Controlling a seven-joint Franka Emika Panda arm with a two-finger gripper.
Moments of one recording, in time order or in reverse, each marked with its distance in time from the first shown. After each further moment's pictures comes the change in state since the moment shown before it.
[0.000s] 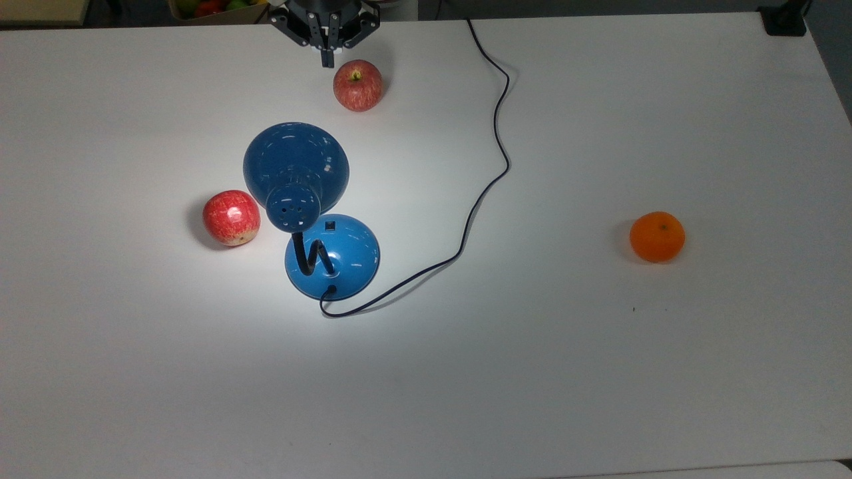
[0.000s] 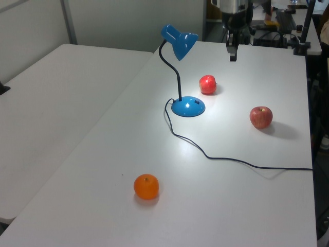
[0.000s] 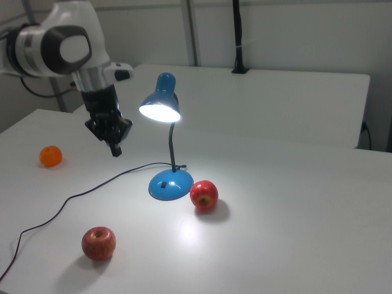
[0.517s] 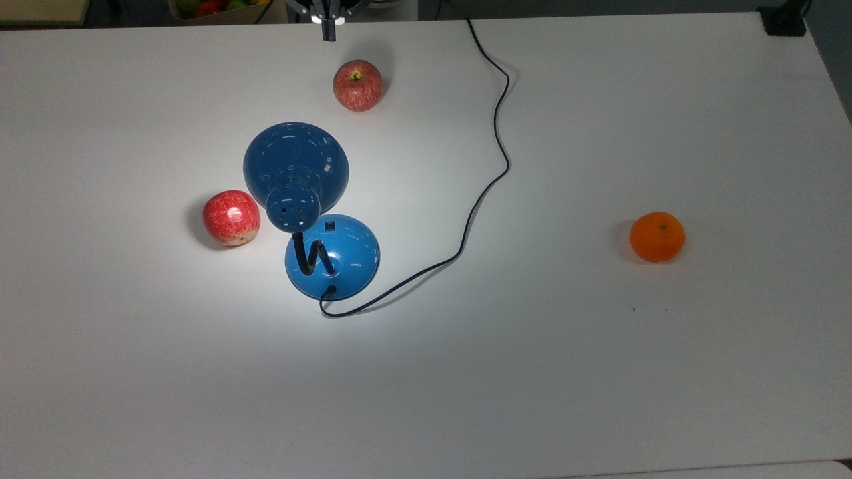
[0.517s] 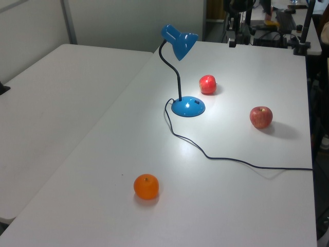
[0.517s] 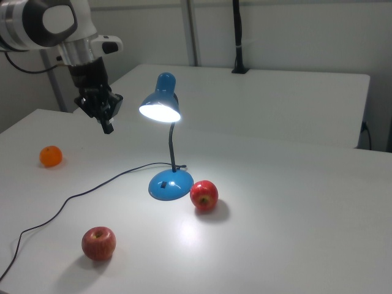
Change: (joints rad) arm 0.016 -0.014 0.003 0.138 0.000 -0.105 0.002
